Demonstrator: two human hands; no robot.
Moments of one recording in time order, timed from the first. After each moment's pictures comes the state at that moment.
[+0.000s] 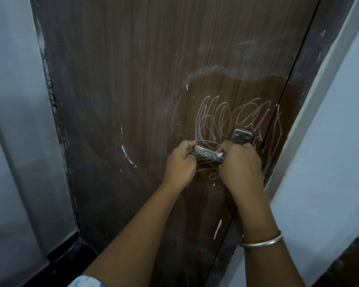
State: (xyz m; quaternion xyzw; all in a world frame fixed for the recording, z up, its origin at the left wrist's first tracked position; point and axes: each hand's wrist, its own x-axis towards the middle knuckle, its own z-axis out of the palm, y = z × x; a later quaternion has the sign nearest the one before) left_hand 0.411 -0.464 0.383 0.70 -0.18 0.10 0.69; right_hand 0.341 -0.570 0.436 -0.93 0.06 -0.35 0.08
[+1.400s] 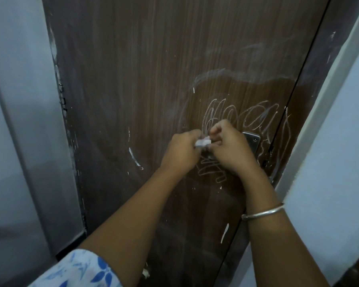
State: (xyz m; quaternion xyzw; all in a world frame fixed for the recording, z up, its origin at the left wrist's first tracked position) left_hand 0.416 -0.442 0.425 0.83 -0.25 0.26 0.42; right_hand 0.388 -0.569 0.452 -0.91 -0.07 -0.26 0.33
